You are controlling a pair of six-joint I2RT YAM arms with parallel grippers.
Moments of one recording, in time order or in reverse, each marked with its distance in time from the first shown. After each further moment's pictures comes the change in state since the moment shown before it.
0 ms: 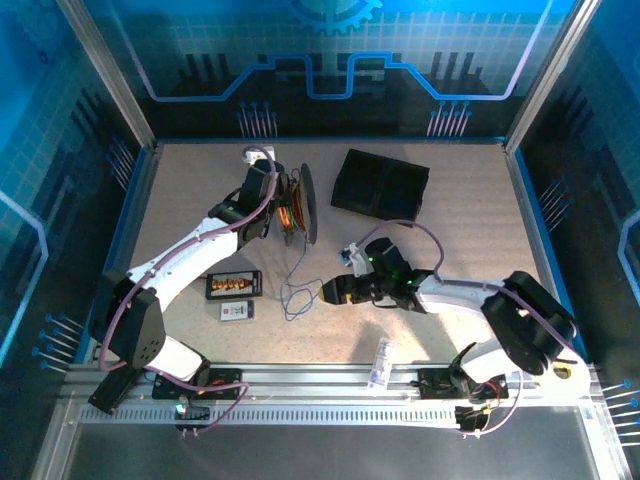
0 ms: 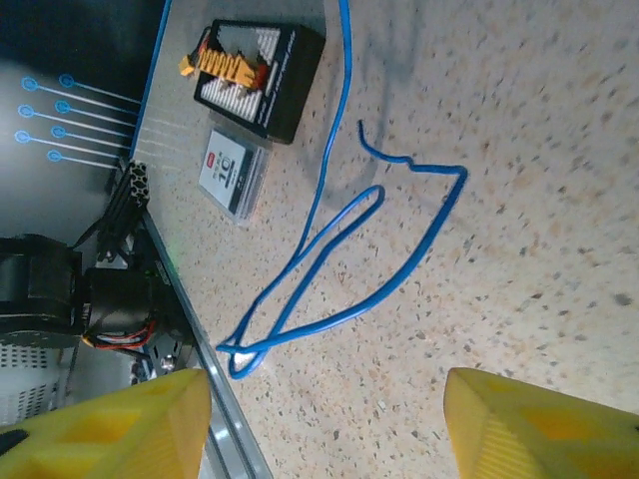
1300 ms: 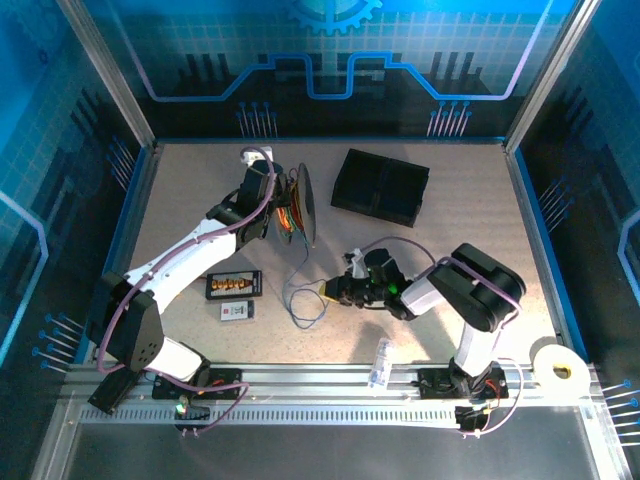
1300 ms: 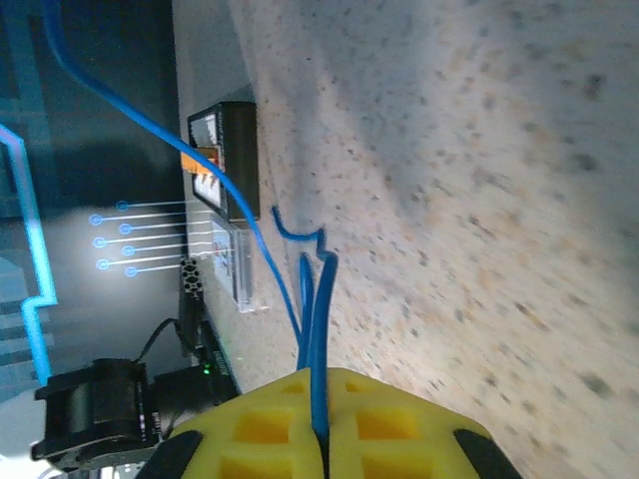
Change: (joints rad) left arm 0.006 -0.016 -0.011 0.000 -0.016 0.001; right arm -0.027 0.286 -0.103 0.537 0.010 0.415
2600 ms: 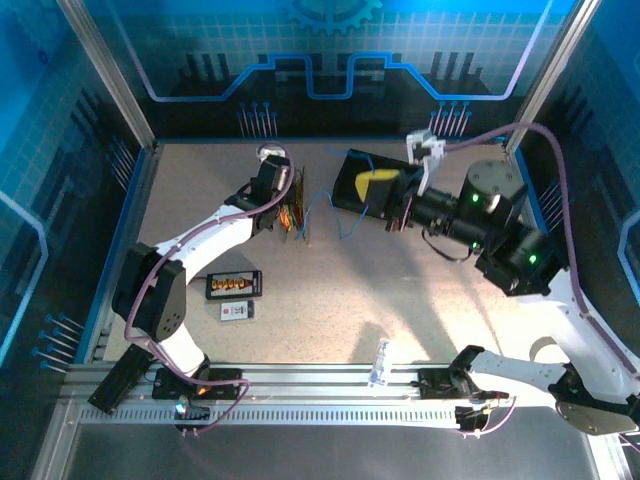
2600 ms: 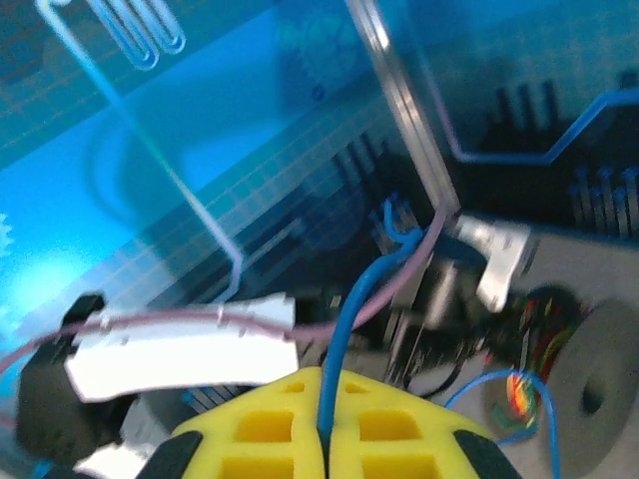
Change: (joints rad) left arm 0.019 0.189 0.068 0.042 -0.014 0.131; right arm 0.030 -0.689 1.084 -1.283 0.370 -0.659
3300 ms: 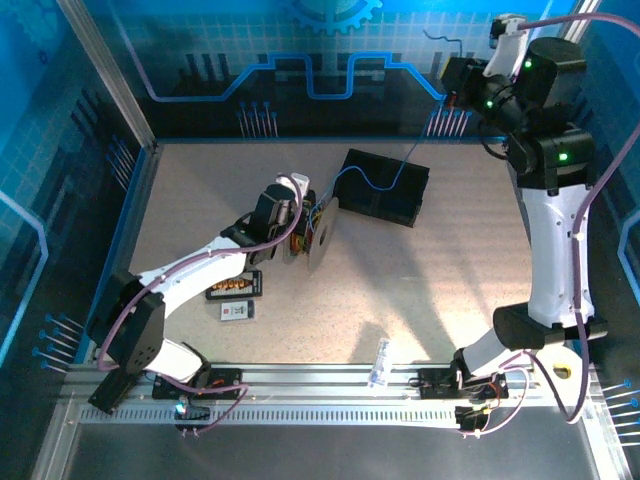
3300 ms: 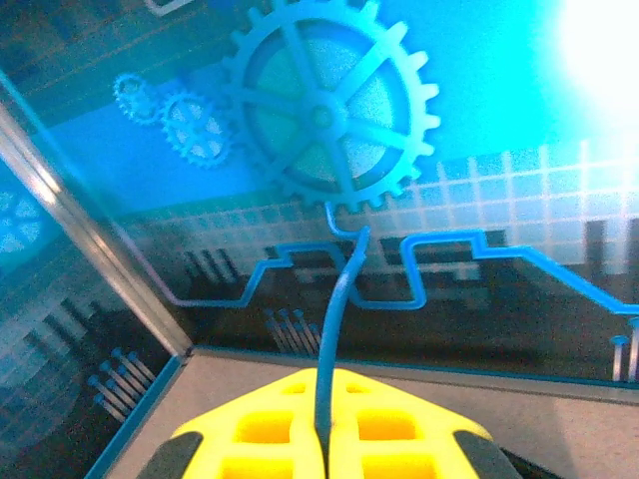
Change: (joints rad) left arm -0.128 -0.205 -0.257 0.168 0.218 0.195; right arm -0.566 0.497 0.786 -0.348 0.032 -0.141
